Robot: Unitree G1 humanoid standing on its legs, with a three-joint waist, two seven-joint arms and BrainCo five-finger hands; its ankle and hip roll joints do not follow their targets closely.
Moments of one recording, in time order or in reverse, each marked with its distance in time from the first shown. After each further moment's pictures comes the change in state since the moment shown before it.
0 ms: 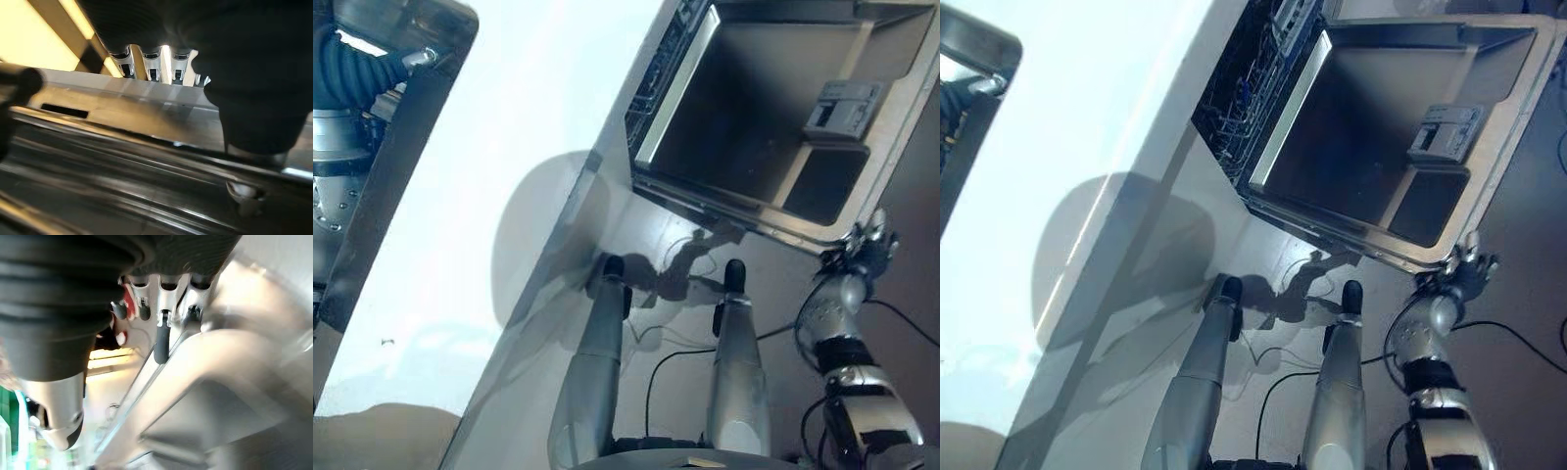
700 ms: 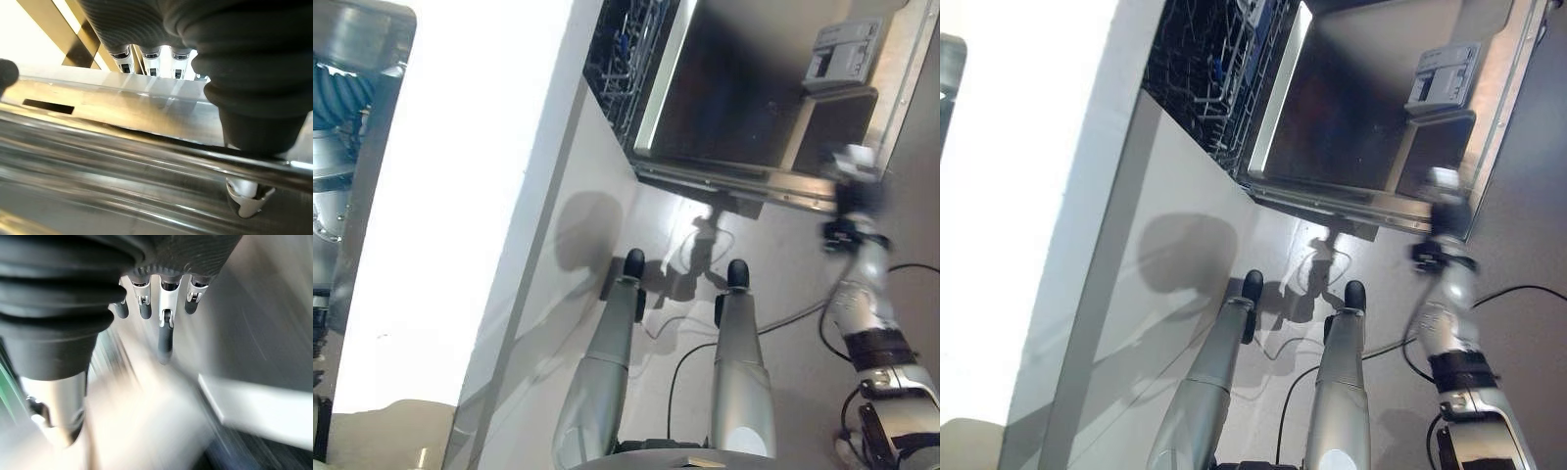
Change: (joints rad) left arm 0.001 -0.113 0.038 0.081 -0.009 -0.084 0.009; right arm -0.099 -0.106 0.382 -0.430 -0.200 0.286 0.537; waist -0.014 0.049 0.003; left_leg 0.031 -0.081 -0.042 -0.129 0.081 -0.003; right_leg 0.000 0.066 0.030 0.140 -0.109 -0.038
